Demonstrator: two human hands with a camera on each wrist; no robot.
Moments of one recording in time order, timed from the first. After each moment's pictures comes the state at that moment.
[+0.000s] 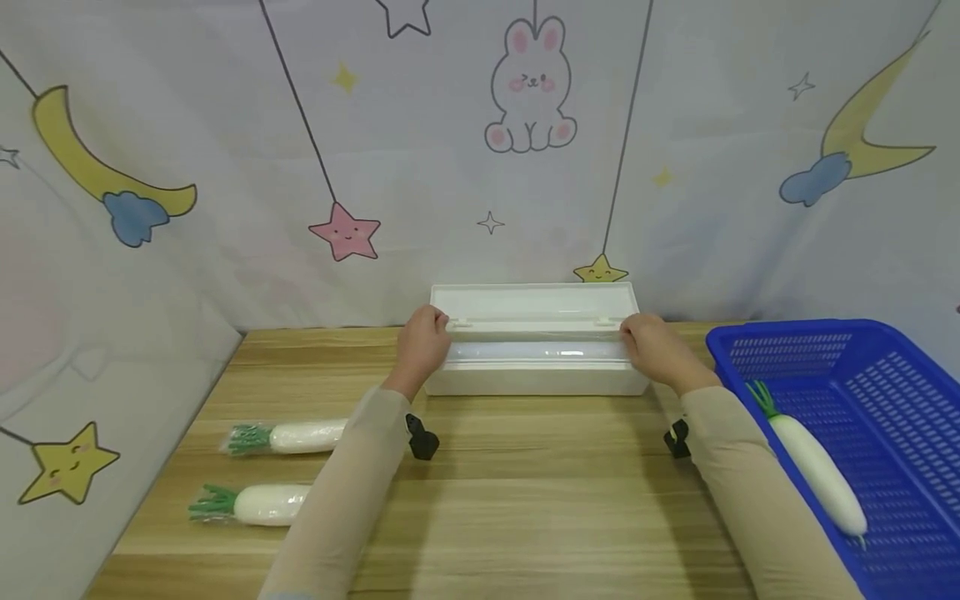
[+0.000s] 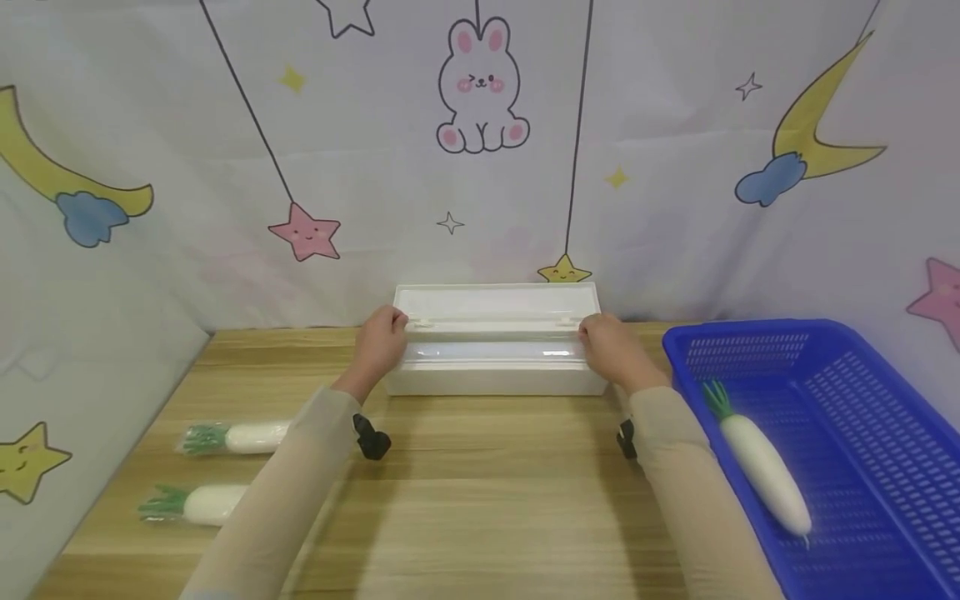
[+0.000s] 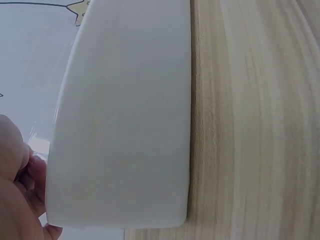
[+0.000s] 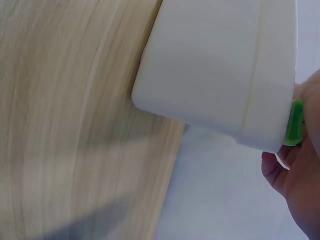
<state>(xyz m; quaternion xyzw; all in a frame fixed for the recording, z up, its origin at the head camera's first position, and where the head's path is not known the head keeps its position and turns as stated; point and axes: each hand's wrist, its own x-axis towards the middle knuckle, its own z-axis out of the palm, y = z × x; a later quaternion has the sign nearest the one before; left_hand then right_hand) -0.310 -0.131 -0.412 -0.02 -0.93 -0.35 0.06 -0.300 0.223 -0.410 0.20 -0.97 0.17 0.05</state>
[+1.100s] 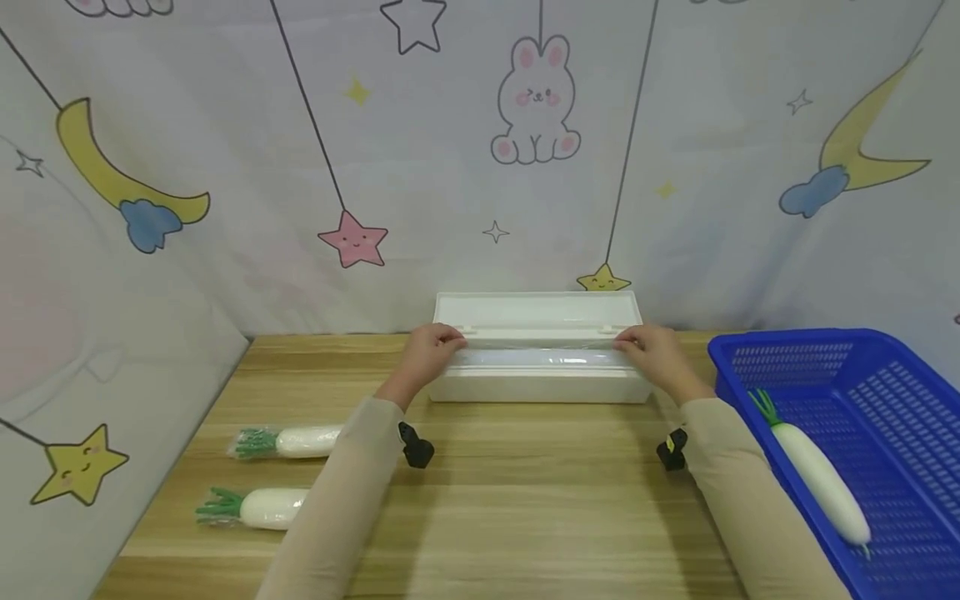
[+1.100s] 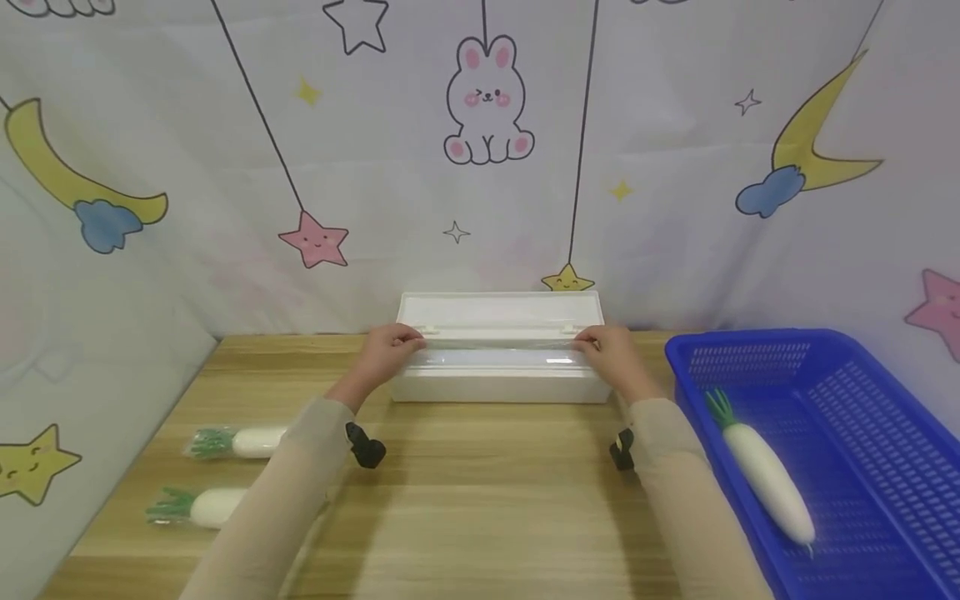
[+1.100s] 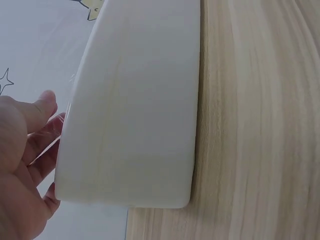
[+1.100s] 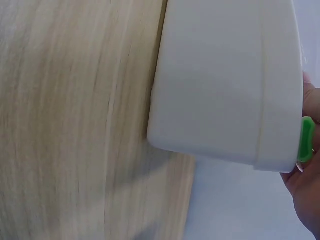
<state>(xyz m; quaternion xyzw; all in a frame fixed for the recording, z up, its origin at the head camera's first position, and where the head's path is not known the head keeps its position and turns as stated) -0.308 -0.145 -0.417 -0.10 -0.90 -0.42 0.02 -0.300 0.219 -0.422 0.14 -0.93 0.32 0.10</state>
